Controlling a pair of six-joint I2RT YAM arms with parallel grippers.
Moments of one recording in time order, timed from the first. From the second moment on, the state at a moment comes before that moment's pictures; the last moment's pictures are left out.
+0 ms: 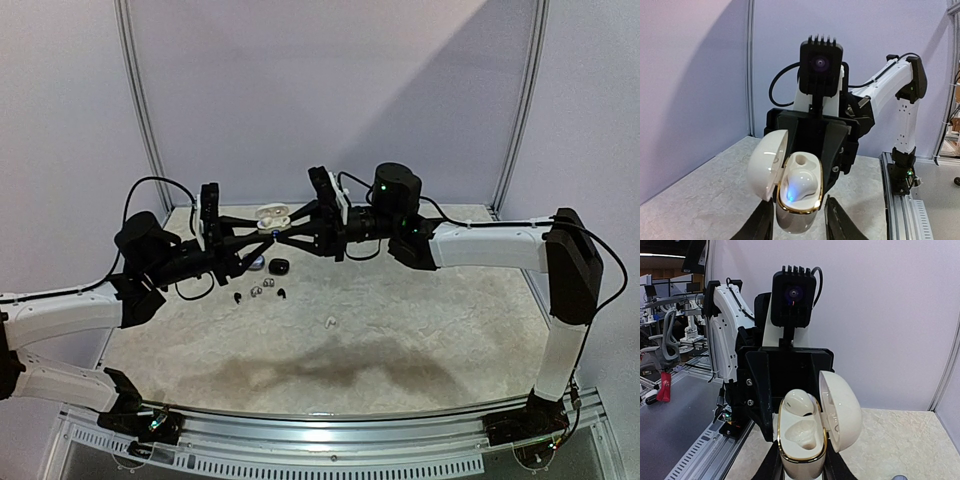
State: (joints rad) left arm -0.65 1.13 0.58 0.71 0.55 -0.13; right arm 0.86 1.89 1.38 0.59 -0.90 0.02
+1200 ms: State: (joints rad) left arm -0.65 1.04 0.49 0.67 0.28 -0.12; right arm 0.80 1.89 1.50 -0.20 -0.36 0.07
